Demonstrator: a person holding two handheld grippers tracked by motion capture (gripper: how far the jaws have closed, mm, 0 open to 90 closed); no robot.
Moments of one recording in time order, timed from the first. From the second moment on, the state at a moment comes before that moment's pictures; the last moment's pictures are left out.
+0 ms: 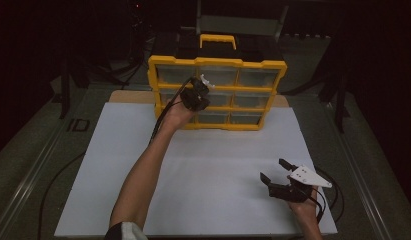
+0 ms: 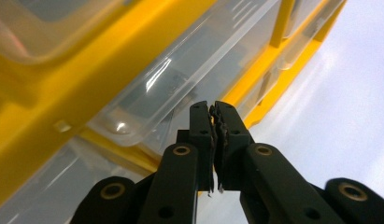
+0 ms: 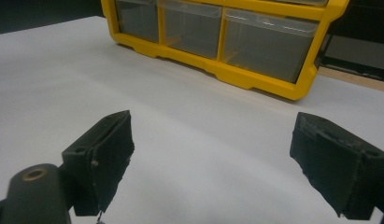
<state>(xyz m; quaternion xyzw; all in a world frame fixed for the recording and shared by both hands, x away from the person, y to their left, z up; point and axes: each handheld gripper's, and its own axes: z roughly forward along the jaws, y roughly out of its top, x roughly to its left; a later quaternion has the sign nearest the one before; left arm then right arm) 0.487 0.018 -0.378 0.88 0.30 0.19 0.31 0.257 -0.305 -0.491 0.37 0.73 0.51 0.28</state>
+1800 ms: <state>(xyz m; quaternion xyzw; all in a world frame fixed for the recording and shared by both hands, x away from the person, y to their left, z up) 0.368 0.102 -0.406 0.87 0.29 0.21 0.34 0.255 -0.307 -0.490 0.38 0.72 0.51 0.28</state>
